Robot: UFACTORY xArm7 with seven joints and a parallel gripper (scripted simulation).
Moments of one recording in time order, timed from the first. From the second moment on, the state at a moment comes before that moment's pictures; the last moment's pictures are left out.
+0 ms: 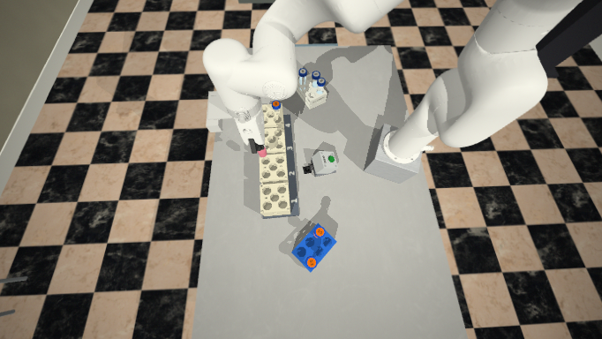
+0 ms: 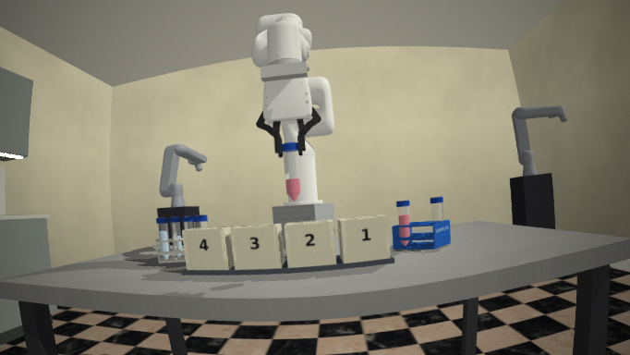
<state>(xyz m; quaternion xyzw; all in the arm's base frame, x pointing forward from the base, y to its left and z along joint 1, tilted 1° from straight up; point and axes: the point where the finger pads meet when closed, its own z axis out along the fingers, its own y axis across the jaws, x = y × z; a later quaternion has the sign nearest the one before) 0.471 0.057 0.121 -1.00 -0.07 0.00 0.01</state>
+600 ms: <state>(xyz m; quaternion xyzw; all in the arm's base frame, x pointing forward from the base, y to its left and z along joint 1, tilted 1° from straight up) 0.471 0.057 0.105 -1.00 -0.07 0.00 0.01</state>
